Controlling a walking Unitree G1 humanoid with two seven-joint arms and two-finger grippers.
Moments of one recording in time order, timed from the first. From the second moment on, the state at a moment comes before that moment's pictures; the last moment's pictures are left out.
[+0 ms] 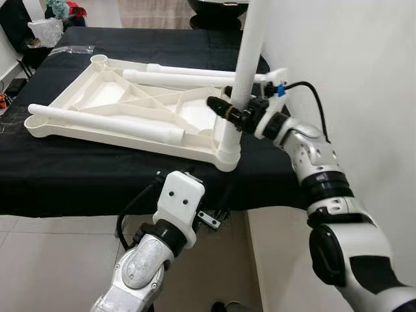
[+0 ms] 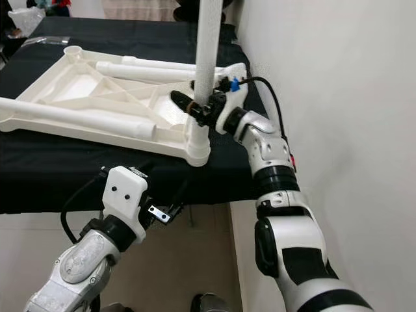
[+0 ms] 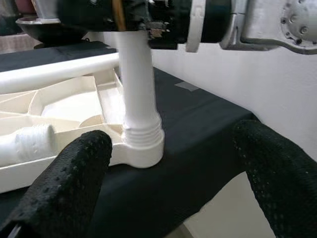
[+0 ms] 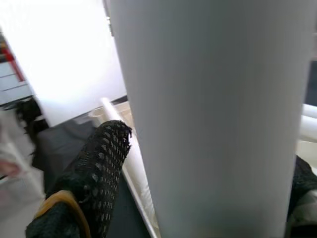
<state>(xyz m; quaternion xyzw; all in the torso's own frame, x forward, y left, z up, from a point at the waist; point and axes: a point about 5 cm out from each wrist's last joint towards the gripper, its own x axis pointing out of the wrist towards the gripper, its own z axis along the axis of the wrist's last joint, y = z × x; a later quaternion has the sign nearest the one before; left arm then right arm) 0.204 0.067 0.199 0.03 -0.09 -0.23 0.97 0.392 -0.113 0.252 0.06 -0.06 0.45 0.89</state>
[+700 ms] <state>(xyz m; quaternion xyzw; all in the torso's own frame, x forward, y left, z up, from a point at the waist) 0.205 0.067 0.200 0.03 -0.09 -0.23 0.97 0.415 -0.116 0.252 0.02 -0.04 0.17 0.98</state>
